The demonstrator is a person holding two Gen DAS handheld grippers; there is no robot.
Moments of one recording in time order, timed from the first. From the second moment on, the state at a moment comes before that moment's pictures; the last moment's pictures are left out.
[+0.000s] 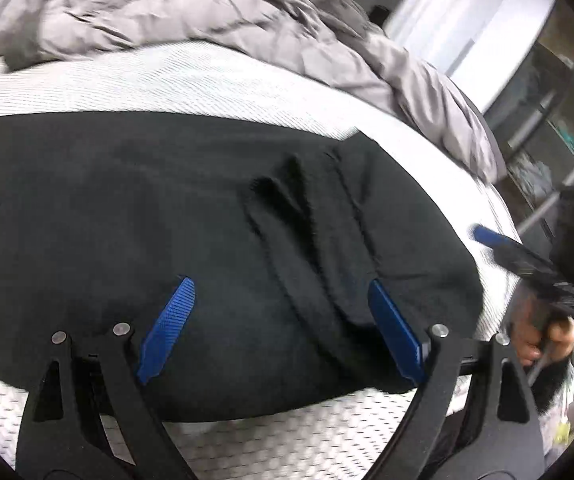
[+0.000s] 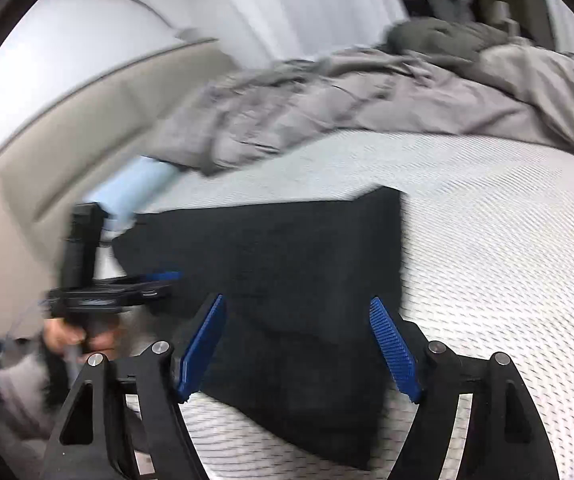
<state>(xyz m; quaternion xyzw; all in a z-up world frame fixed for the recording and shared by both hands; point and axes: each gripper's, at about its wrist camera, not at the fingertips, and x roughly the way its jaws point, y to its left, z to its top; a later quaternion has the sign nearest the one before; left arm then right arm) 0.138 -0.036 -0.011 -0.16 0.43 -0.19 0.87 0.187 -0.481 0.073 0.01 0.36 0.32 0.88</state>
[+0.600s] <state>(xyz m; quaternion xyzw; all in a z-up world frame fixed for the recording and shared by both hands) 0.154 -0.033 -0.032 -0.25 0.47 -0.28 0.80 0.186 -0.477 0.029 -0.06 0.41 0.27 0.87</state>
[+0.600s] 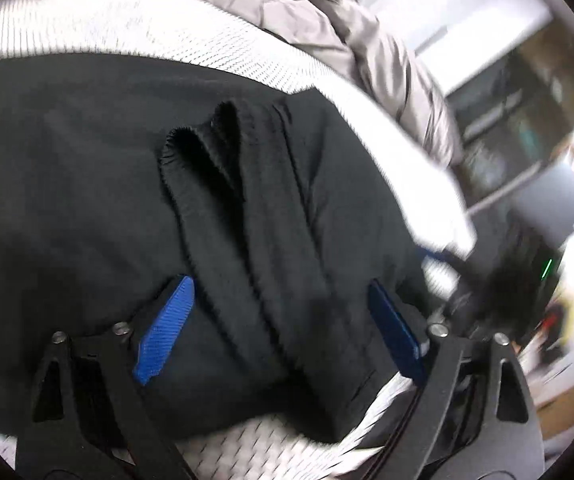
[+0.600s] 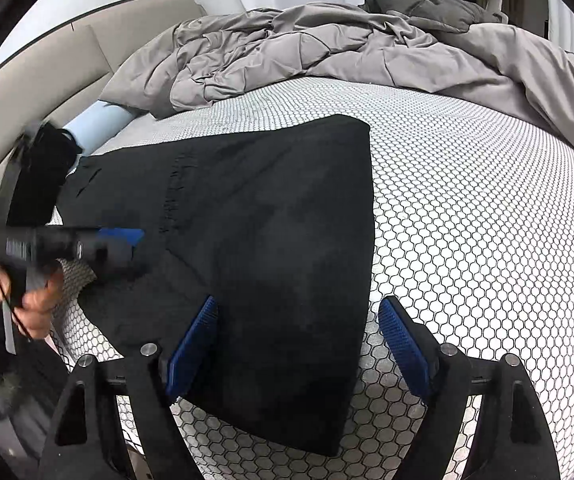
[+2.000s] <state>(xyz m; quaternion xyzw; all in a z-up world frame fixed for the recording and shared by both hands) 0.166 0.100 -0.006 -0.25 0.44 -0.13 0.85 0.209 -0.446 0.026 0.06 0.45 0.33 0.83</state>
